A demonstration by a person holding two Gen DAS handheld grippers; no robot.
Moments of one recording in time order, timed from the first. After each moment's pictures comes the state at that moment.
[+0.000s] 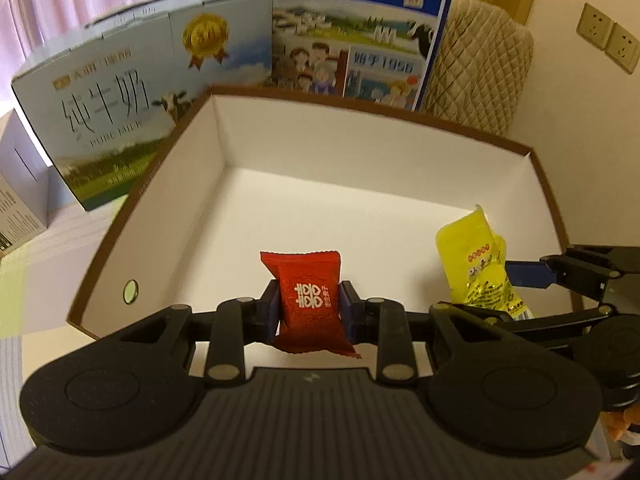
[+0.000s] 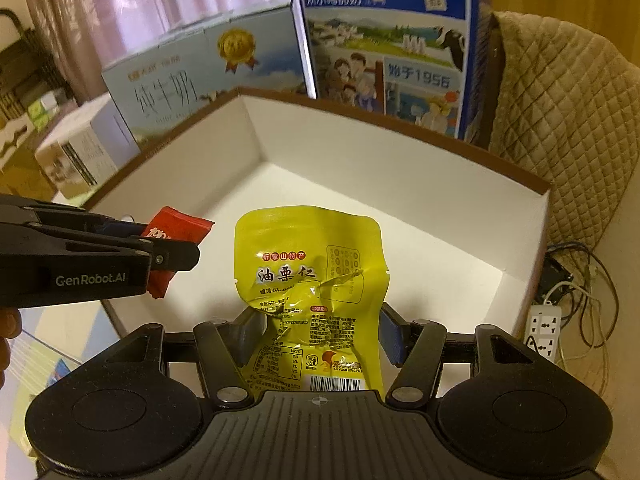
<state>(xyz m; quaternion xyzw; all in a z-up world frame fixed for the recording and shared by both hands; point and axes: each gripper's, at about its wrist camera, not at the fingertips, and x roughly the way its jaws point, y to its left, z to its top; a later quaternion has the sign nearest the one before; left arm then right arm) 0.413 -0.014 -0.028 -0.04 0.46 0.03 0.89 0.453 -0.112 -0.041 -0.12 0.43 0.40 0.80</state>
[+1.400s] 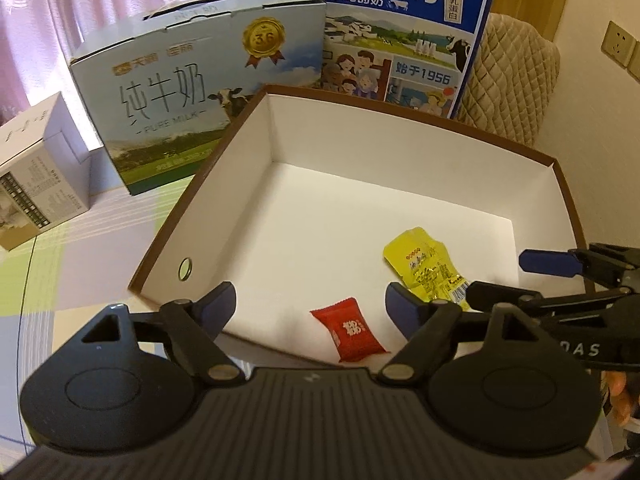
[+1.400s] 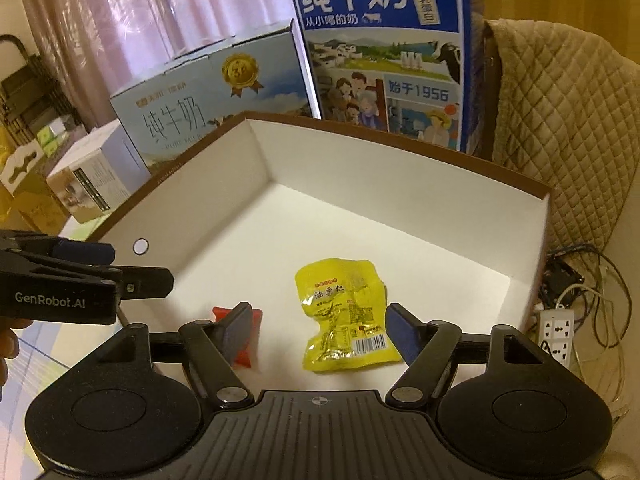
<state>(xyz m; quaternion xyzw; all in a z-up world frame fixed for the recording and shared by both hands) 0.384 0.006 -0.010 -0.06 0.45 0.09 0.89 0.449 -0.122 -0.030 -0.08 0.41 0.41 0.81</state>
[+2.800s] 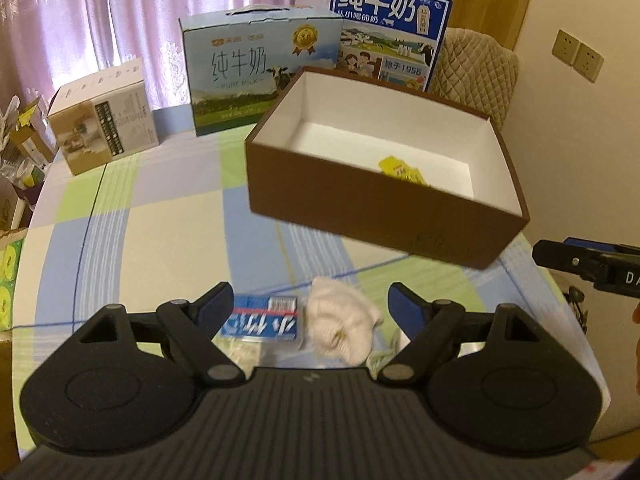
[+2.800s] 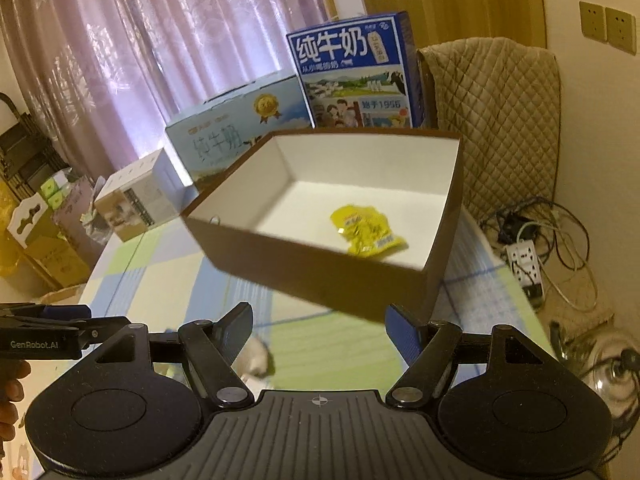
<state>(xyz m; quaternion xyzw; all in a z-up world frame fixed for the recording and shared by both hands) 0.165 0.018 0.028 -0.07 0.42 0.07 0.90 0.260 -0.211 0.025 0.00 0.39 0.36 0.85</state>
